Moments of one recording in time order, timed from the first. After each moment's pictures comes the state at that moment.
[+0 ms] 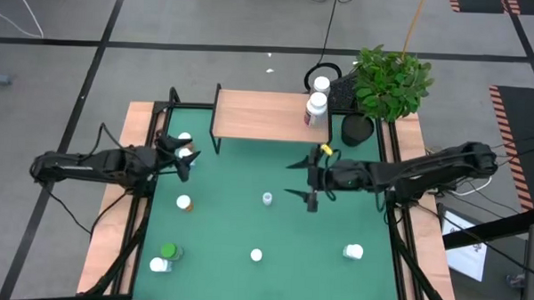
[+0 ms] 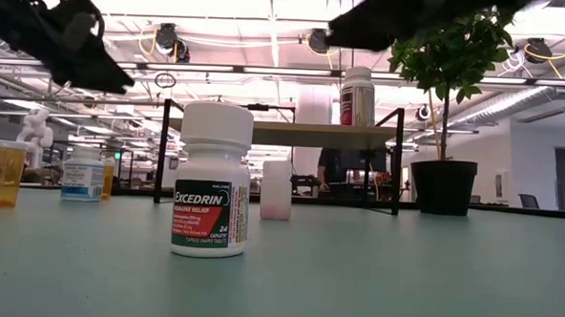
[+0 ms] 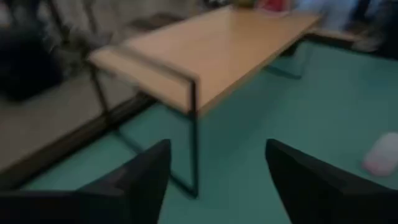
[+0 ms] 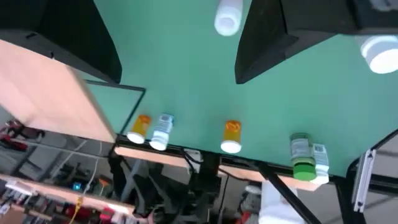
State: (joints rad) left arm 0.02 0.34 0.34 -0.43 -0.60 -0.25; right arm 0.12 1.27 0.70 0.28 0.21 -0.13
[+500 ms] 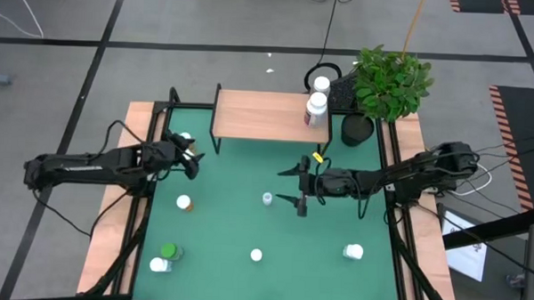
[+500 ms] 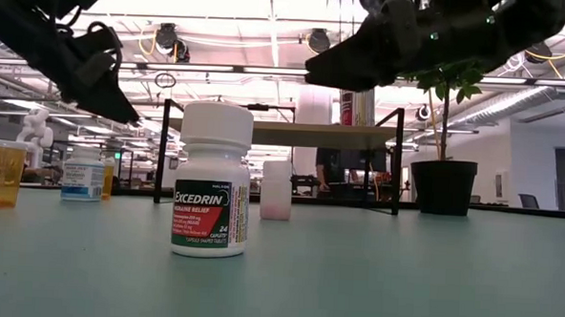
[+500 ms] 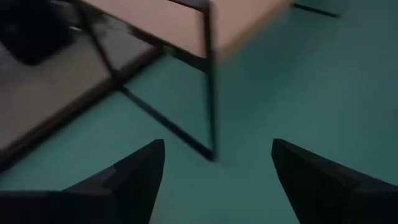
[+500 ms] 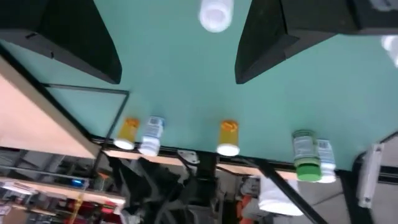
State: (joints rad) left arm 0.18 0.54 0.35 -0.41 -0.43 -0.21; right arm 0.11 1.48 0.60 0.66 0.17 -0.09
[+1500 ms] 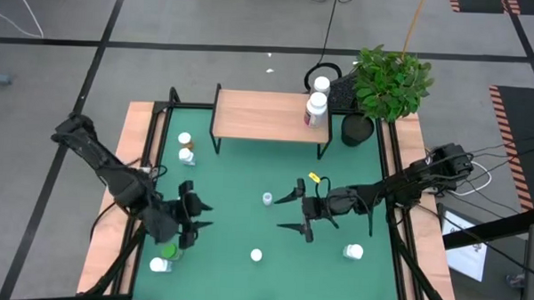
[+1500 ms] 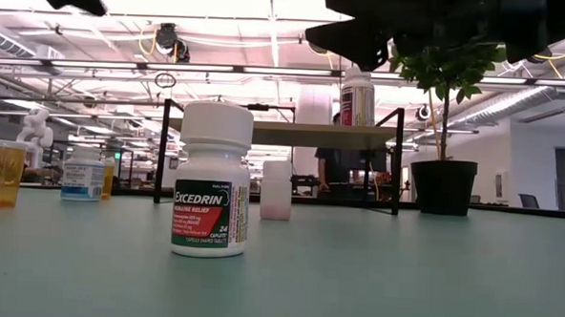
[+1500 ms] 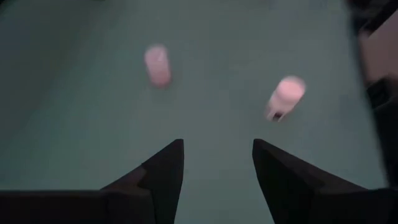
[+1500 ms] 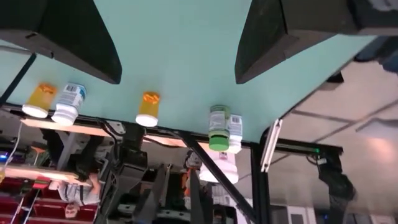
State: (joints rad) left arm -0.71 1.18 0.95 -0.72 -0.55 -0.70; right arm 0.29 1.54 0.60 0.80 0.13 -0.06
